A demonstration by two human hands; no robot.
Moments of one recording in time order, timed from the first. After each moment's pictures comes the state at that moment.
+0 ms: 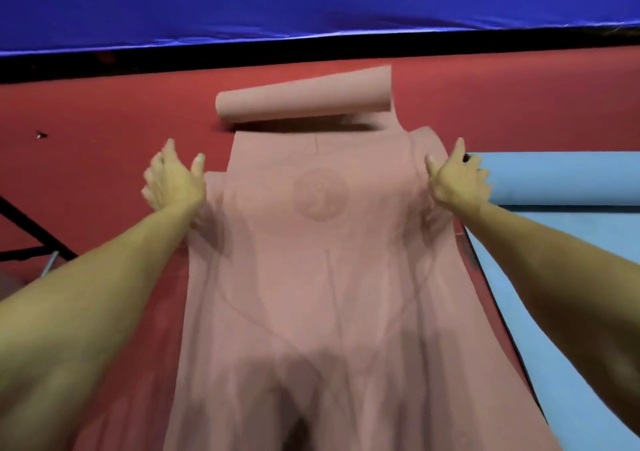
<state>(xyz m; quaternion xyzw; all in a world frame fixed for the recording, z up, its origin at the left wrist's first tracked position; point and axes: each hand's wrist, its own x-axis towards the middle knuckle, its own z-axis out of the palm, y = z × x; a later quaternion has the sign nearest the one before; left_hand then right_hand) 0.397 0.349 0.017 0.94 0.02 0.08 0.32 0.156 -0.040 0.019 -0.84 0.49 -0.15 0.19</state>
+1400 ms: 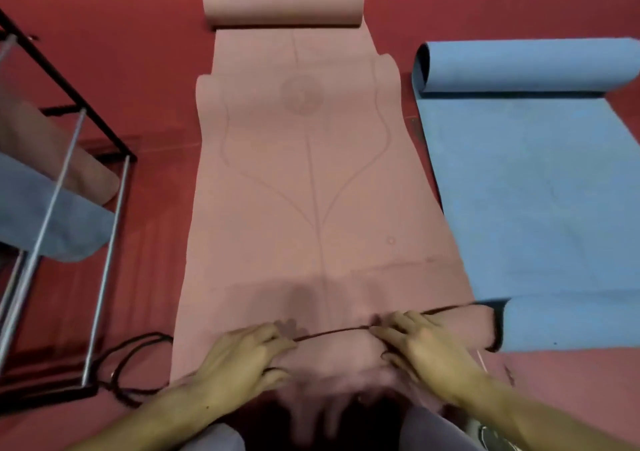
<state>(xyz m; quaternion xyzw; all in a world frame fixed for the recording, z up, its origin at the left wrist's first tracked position) -0.143 0.550 -0.080 0.82 -0.55 -0.17 0.06 -0.342 0.236 -0.100 -0.99 0.00 0.05 0.13</state>
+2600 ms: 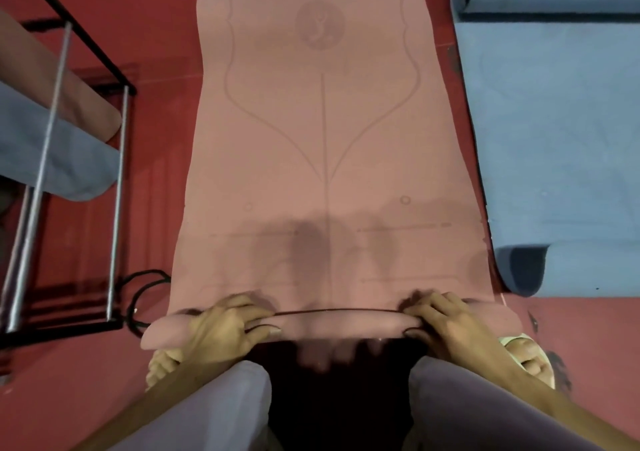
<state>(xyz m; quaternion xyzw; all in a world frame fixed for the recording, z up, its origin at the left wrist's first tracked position) -0.156 0.625 -0.128 0.90 -0.34 -0.21 0.15 -0.395 0.269 -0.137 -0.98 0.09 0.02 0.20</state>
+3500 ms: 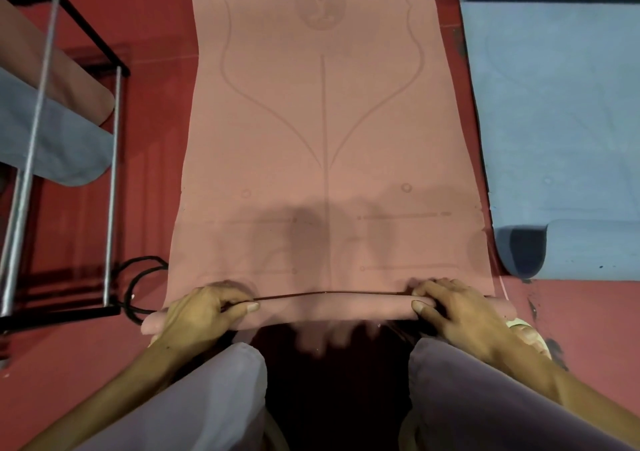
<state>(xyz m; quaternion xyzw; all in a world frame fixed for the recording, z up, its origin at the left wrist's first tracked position) -0.137 0.638 -0.111 0.90 -0.25 -0.32 0.13 -0.385 0.251 -0.118 -0.92 0.16 0.19 0.30</state>
